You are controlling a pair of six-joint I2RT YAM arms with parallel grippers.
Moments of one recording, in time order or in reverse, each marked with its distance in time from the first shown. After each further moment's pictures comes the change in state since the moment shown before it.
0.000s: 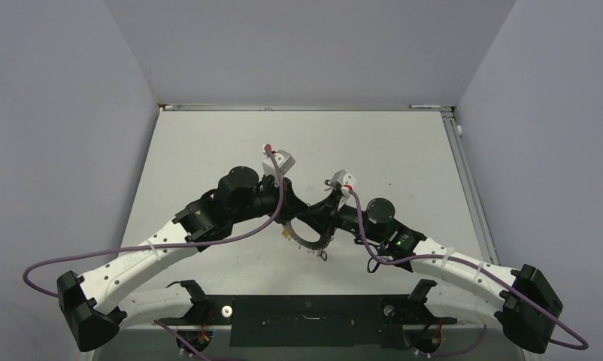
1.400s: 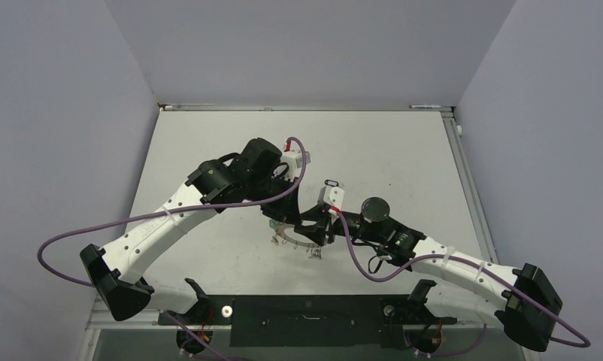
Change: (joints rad) left arm 0.053 0.315 0.512 -0.754 0.200 0.011; right arm 0.017 0.008 0.036 -0.119 -0.125 -0.360
